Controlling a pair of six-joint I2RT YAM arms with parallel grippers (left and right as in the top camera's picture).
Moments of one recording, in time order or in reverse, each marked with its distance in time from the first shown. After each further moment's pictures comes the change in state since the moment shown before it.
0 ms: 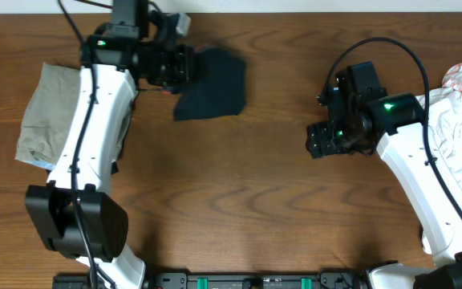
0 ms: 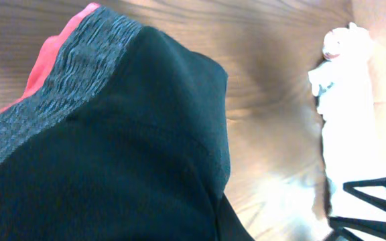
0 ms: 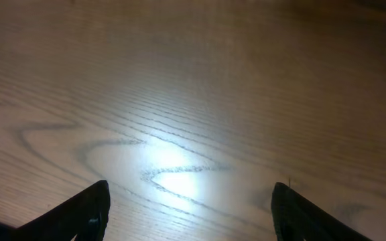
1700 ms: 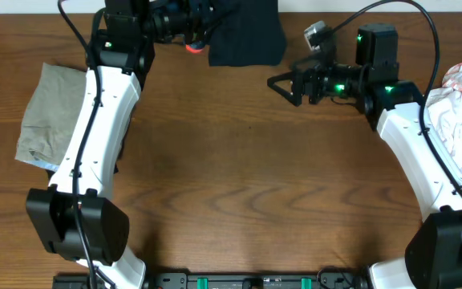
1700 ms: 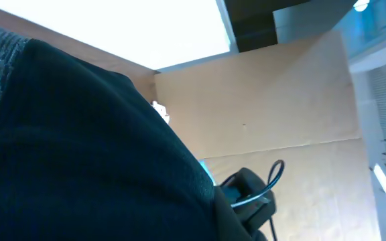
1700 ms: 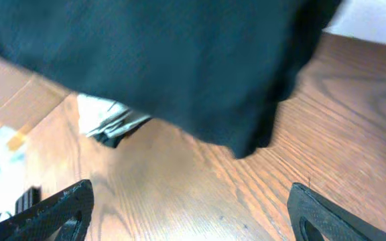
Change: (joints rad) left arm -0.019 -0.016 0.000 0.788 0.377 -0.921; right arm -0.113 0.150 0.000 0.806 -0.765 -0.109
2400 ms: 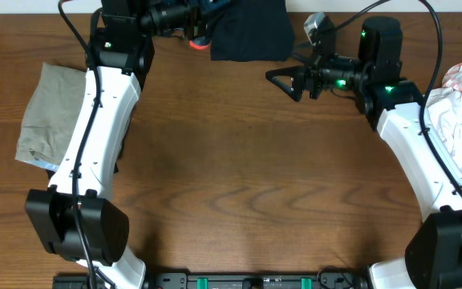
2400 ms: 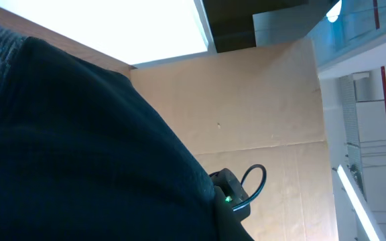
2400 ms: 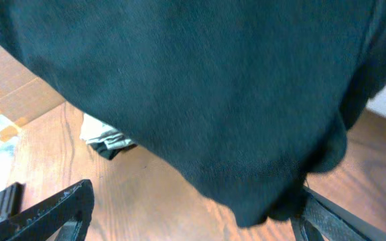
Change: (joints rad) left arm 0.000 -0.002 0.000 0.113 0.037 -0.177; right arm 0.000 0.000 0.000 0.166 -0.058 -0.042
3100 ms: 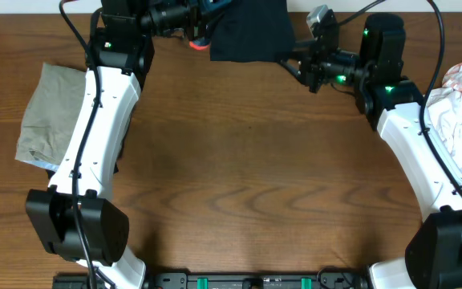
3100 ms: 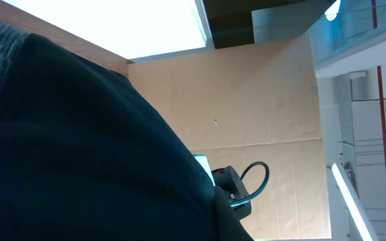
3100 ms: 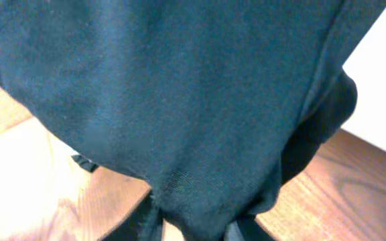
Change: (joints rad) left arm 0.000 0.000 0.000 0.001 0.017 -0.019; right arm 0.000 0.000 0.000 0.081 0.045 0.014
